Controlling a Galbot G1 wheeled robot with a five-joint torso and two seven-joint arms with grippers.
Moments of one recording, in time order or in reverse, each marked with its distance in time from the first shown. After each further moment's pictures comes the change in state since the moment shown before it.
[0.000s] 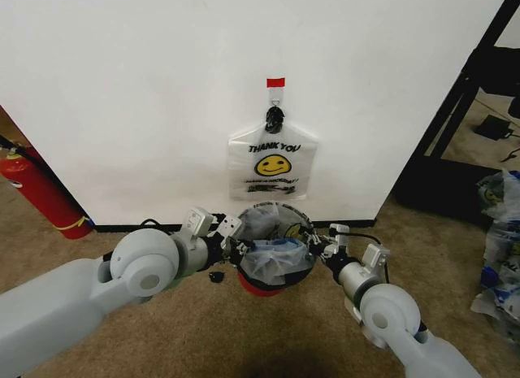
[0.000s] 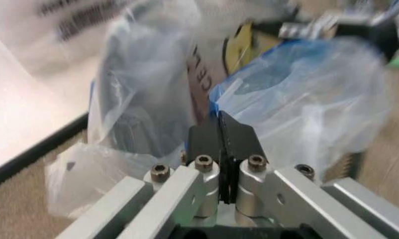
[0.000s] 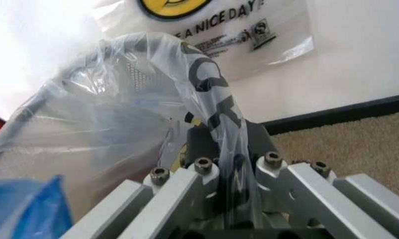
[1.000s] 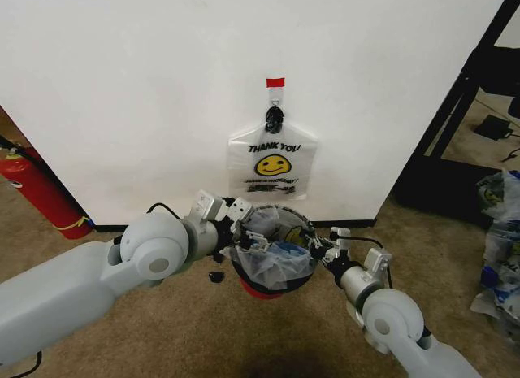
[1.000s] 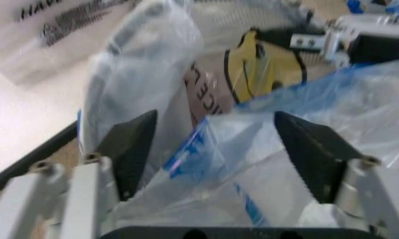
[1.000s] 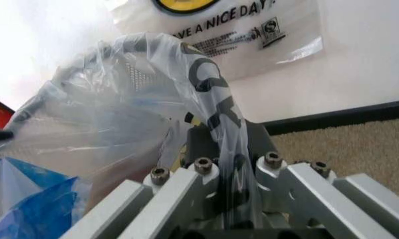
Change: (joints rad) left arm -0.224 -0.065 0.227 0.111 -0.039 0.019 -0.026; right arm -0.021 -0.021 -0.004 0.014 -0.035 0.003 -0.041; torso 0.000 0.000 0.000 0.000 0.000
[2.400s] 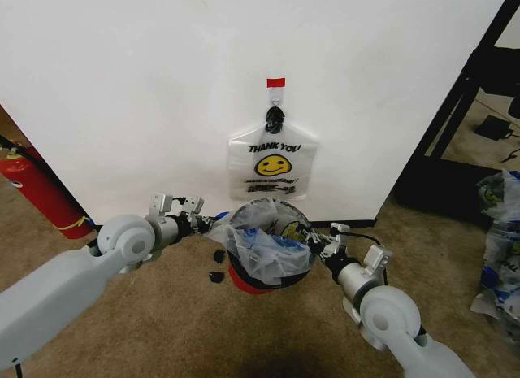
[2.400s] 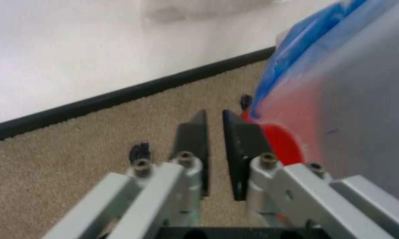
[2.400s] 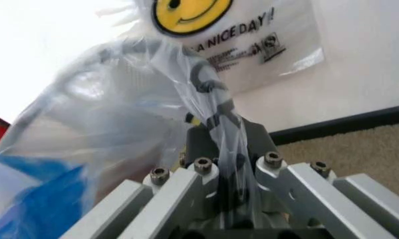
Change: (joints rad) left arm 0.319 -0.024 -0.344 0.309 0.109 -0.089 0.183; right arm 0.000 0.029 0.022 0.003 0.036 0.025 0.002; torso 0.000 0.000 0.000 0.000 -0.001
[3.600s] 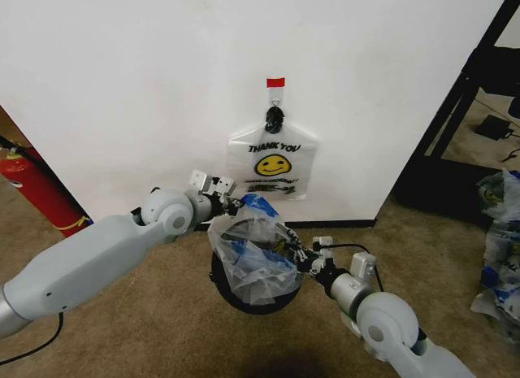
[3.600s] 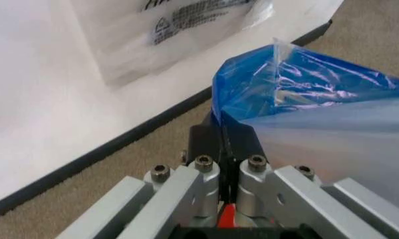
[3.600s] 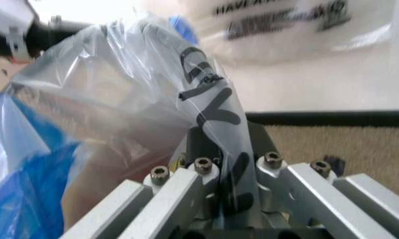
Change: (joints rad) left arm -0.397 -0.077 0.385 0.108 0.015 -0.022 -0.017; right arm -0.041 -0.038 -0.035 0.041 -0.149 -0.079 -0.139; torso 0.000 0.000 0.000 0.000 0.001
